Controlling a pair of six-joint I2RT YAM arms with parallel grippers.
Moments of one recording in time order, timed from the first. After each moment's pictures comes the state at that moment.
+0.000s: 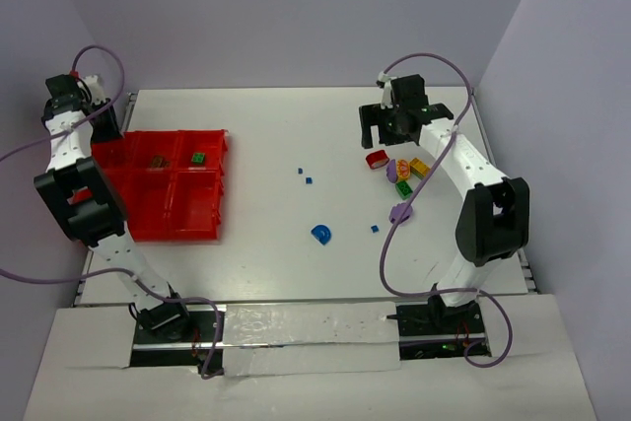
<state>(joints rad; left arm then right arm) 0.44 2.01 1.78 -0.64 0.18 0.13 0.23 1.69 1.45 -0.62 -0.09 0.06</state>
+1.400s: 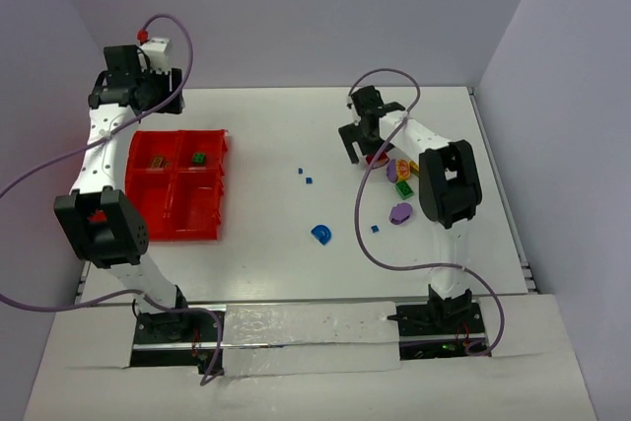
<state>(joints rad) 0.09 1.74 1.73 -0.64 0.17 0.19 0.33 2.08 1.65 -0.70 0.17 -0.06</state>
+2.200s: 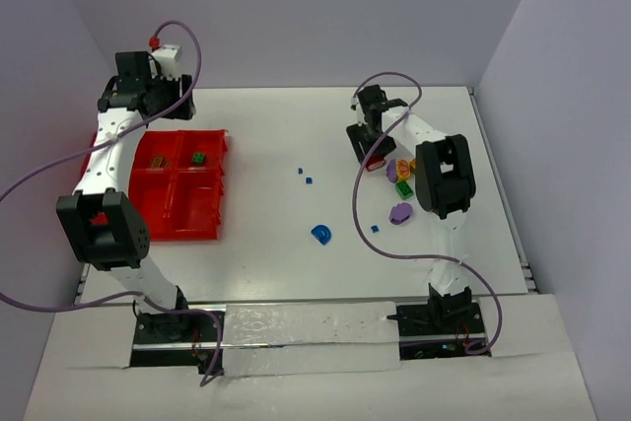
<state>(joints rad) 0.04 1.72 1.66 -0.62 0.20 0.16 0.27 2.20 1.75 -0.76 0.07 -0.06</state>
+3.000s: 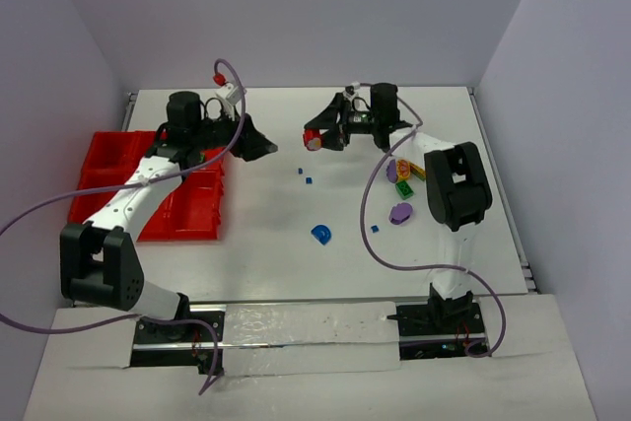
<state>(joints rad) -0.23 1.46 1.13 -0.07 0.84 -0.13 0.27 2.03 1.40 0.26 -1.05 1.16</state>
